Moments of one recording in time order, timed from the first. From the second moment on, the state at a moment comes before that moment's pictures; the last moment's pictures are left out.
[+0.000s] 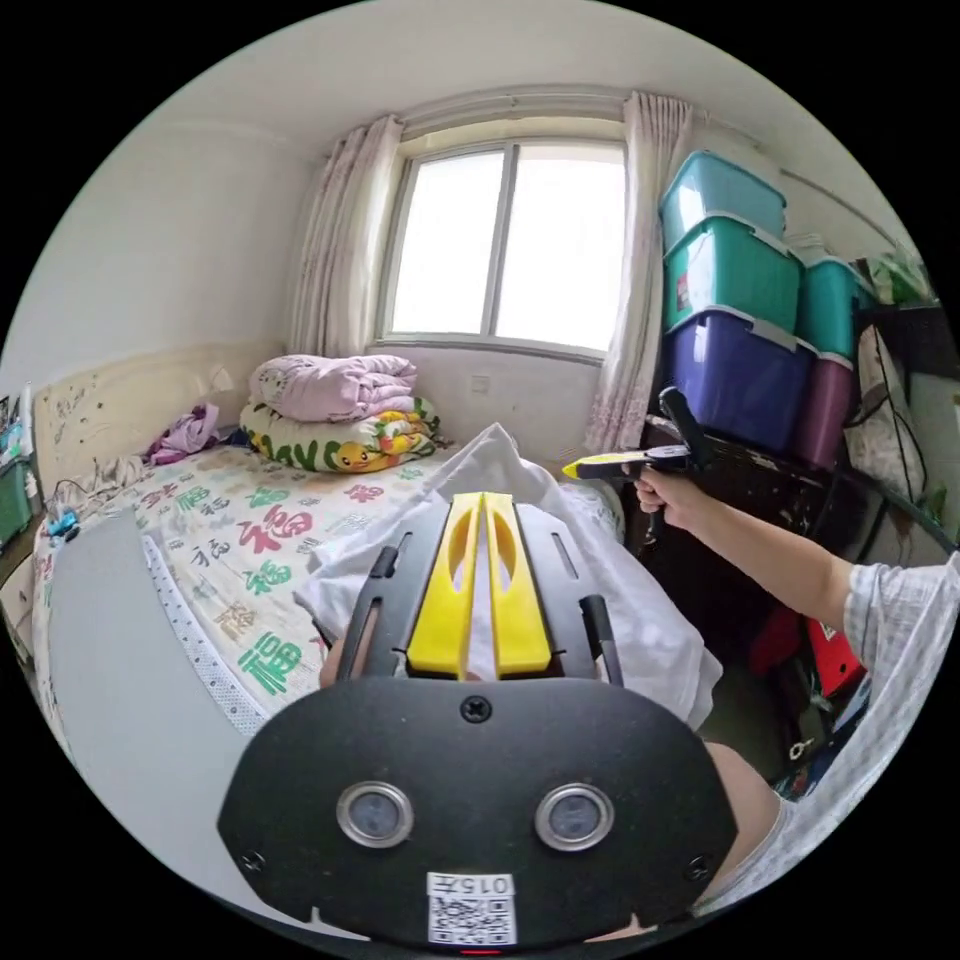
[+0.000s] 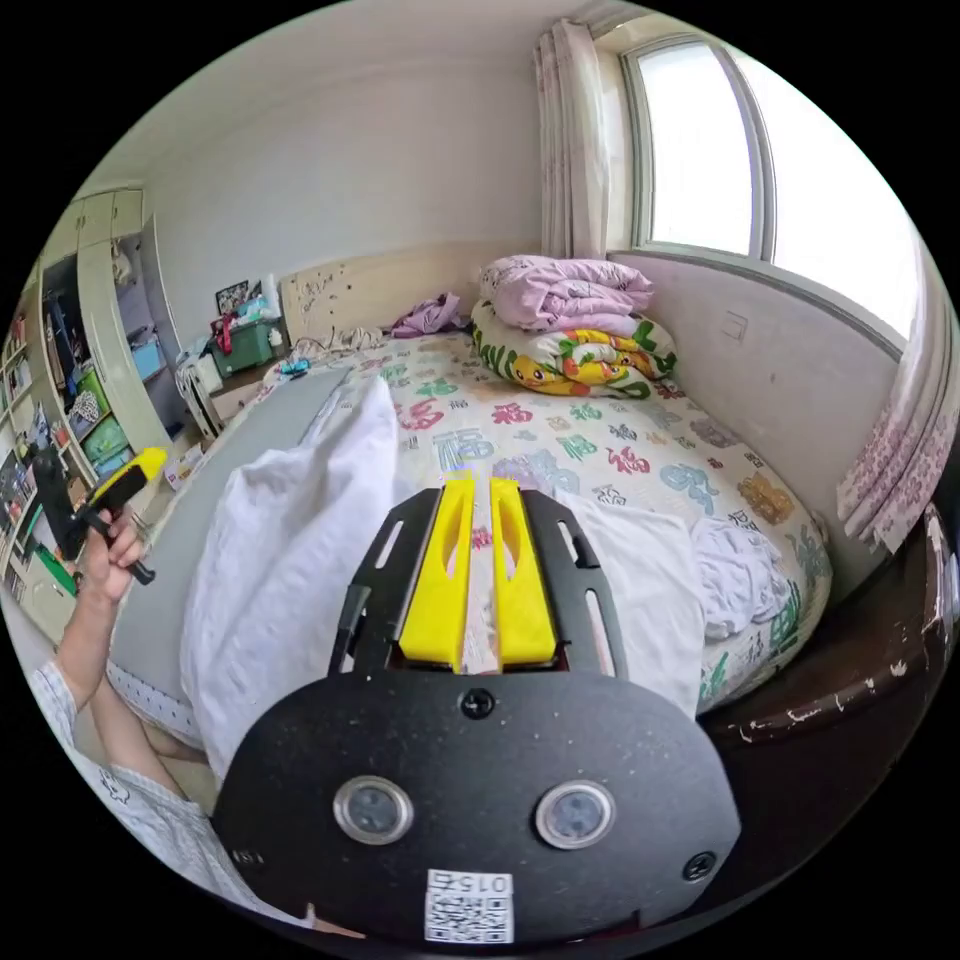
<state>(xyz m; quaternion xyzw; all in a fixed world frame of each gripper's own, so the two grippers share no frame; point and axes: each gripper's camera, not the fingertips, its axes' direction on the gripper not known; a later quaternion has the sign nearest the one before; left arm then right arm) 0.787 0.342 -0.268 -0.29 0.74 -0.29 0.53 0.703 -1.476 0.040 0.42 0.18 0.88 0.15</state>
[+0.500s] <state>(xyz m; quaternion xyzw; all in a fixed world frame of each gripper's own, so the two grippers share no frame) 0.889 0.303 -0.406 -0.33 0.78 -0.15 0.51 0.832 -1.476 0.175 0.26 -0.01 0.93 0.25</state>
